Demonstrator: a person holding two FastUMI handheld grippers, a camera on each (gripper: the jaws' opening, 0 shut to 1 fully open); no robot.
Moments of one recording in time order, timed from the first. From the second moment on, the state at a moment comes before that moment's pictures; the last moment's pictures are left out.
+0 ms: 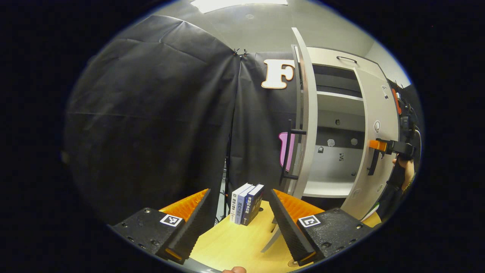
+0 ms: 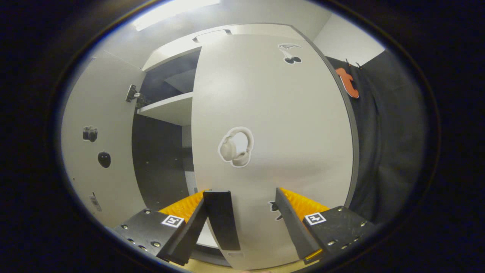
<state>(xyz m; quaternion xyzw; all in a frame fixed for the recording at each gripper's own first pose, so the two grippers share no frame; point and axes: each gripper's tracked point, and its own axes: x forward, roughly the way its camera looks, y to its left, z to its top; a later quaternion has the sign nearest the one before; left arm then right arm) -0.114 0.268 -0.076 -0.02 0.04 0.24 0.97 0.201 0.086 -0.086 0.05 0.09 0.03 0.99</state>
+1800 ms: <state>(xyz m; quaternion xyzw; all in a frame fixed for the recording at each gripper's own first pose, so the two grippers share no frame) -0.030 0.237 -0.055 -0.02 0.03 0.03 1.00 0.119 0.022 -0.095 0.00 0.11 -0.02 0.99</state>
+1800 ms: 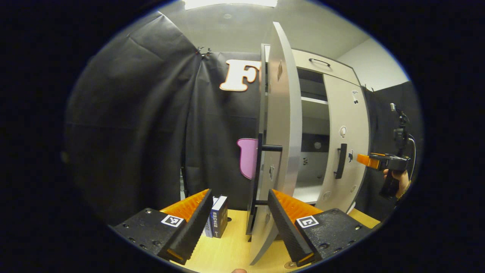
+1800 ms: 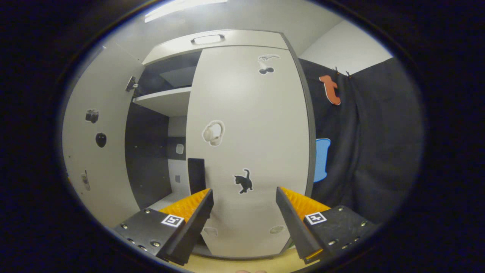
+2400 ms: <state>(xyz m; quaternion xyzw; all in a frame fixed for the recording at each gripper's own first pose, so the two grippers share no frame) 0.000 0.138 -0.059 -0.03 0.03 -0.10 0.99 0.085 -0.031 -0.096 -0.02 0.13 -0.06 0.99</state>
